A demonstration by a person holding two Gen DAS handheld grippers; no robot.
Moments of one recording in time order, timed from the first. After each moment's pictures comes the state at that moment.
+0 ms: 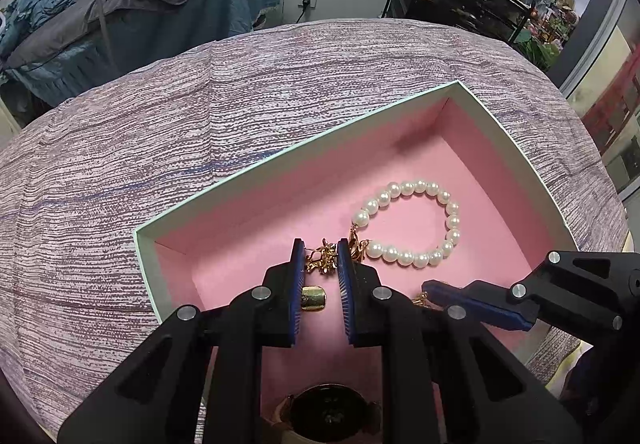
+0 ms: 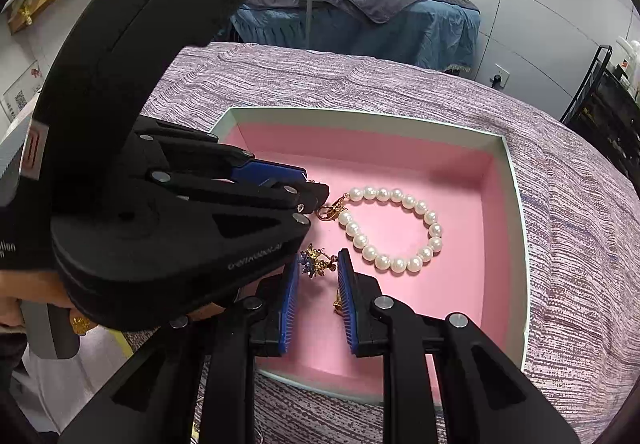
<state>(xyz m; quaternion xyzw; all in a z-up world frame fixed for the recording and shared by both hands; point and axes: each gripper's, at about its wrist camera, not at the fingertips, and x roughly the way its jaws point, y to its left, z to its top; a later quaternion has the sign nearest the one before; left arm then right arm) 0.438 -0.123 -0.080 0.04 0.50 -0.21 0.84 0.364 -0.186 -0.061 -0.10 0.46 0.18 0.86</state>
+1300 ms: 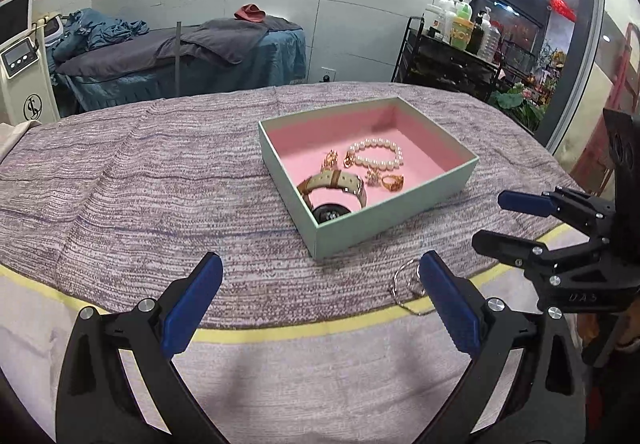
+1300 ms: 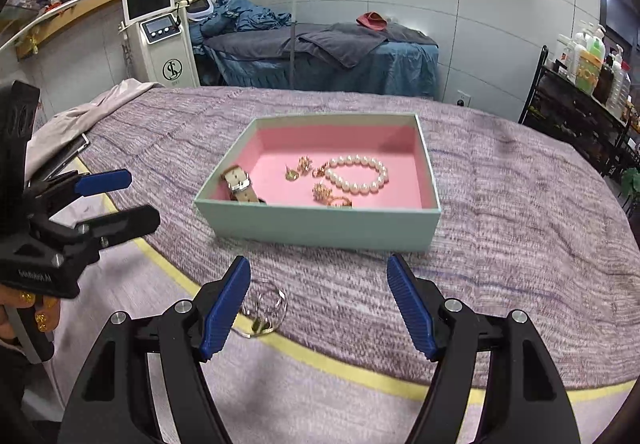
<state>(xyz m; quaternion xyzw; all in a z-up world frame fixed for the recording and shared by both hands) 0.242 -0.038 -0.046 0.00 0.36 -0.17 0.92 0.235 -0.236 -0.035 -0.06 0.37 0.16 0.91</state>
